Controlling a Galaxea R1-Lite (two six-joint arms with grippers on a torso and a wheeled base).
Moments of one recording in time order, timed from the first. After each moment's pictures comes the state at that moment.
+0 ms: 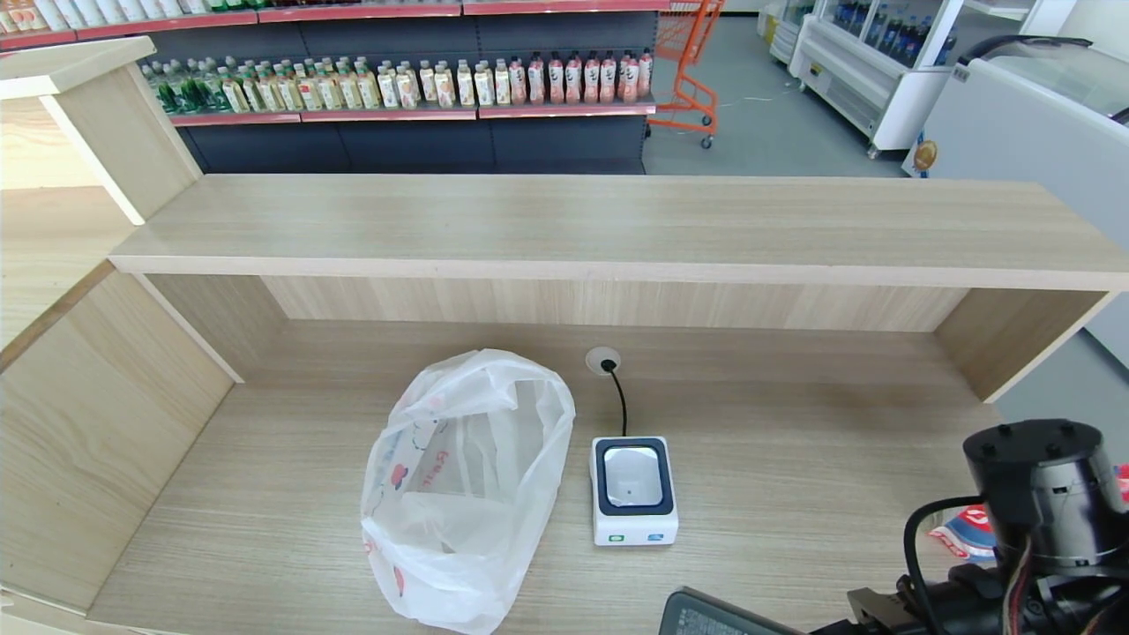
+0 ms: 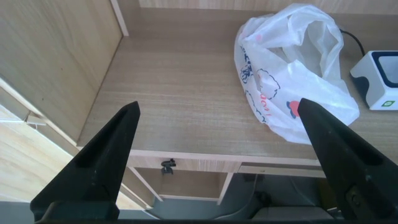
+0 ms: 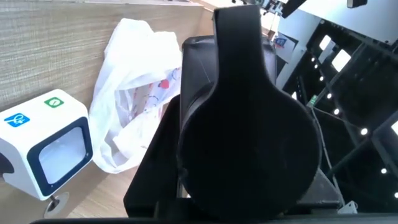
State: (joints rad) left arm 0.00 0.00 0.00 0.00 0.00 0.00; right arm 0.56 1.45 -0.37 -0.45 0.87 -2.75
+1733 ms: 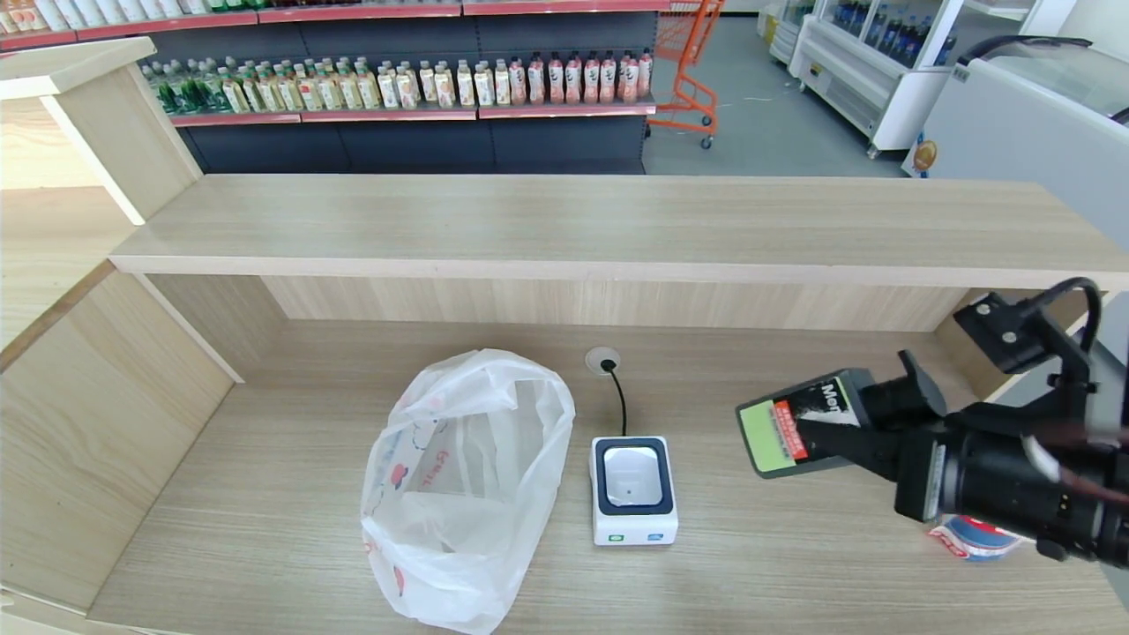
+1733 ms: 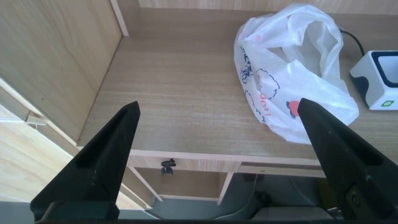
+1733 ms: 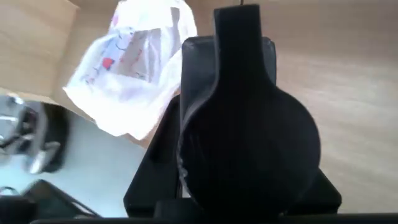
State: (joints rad) left arm 0.00 0.00 0.00 0.00 0.00 0.00; right arm 0.52 1.30 -0.56 -0.42 0.07 0.34
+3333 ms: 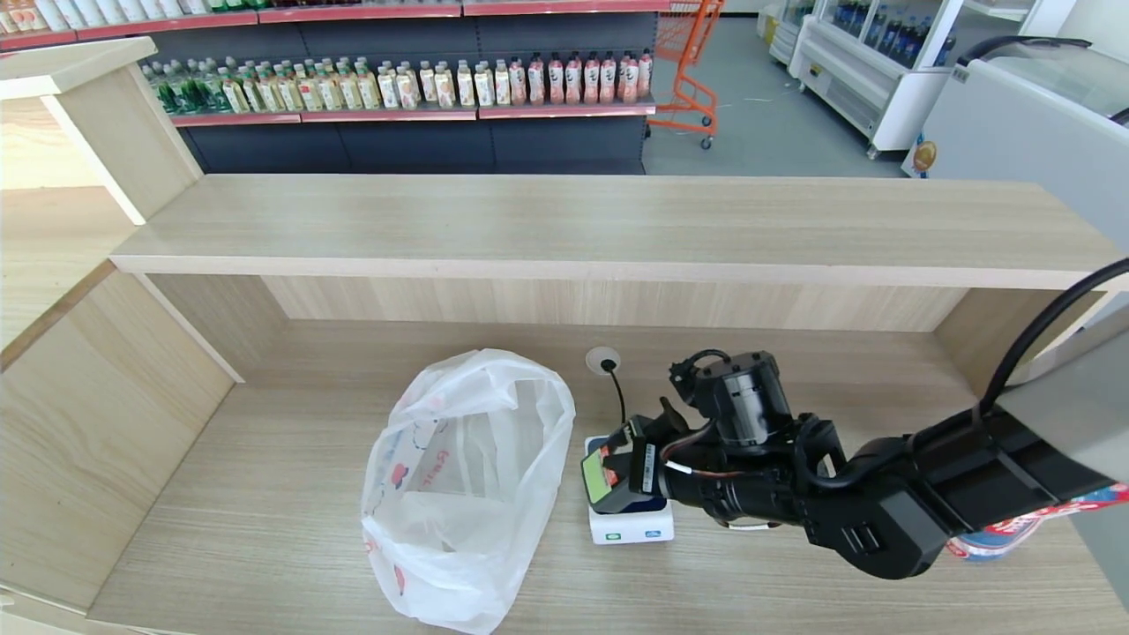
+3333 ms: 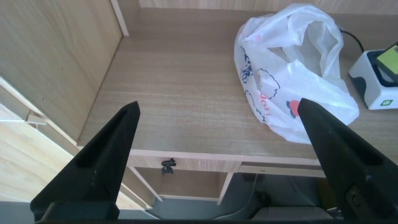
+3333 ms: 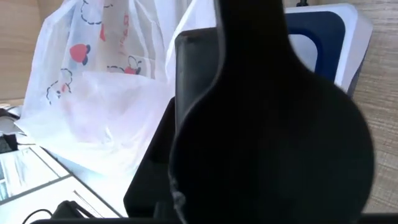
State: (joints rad) left arm 0.00 0.00 0.00 0.00 0.00 0.00; right arm 0.66 2.01 -0.89 -0.55 0.08 0.60
